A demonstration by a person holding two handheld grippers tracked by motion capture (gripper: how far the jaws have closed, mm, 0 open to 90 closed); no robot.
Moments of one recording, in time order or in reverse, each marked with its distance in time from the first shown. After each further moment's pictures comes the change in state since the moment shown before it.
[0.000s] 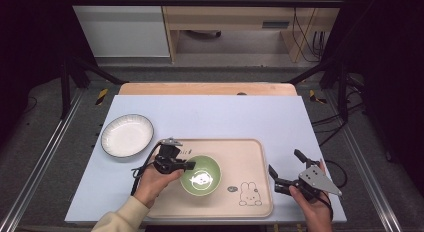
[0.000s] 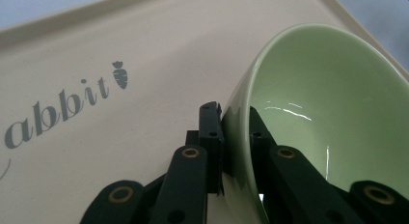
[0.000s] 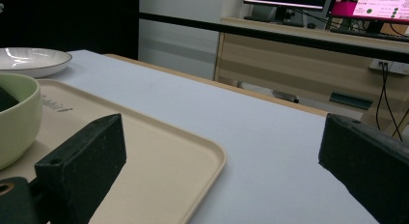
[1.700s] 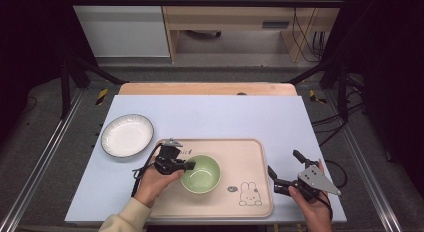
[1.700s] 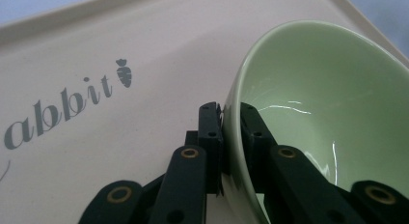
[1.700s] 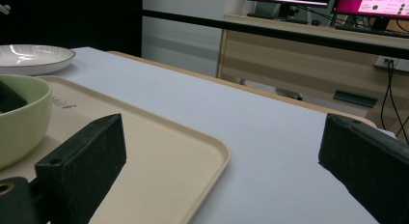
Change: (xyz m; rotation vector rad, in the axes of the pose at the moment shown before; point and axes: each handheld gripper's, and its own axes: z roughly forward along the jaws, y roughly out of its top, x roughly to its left) left arm 0.001 -0.003 0.005 -0.009 0.016 0.007; right arm 0.001 -0.001 0.001 0.012 0.011 0.004
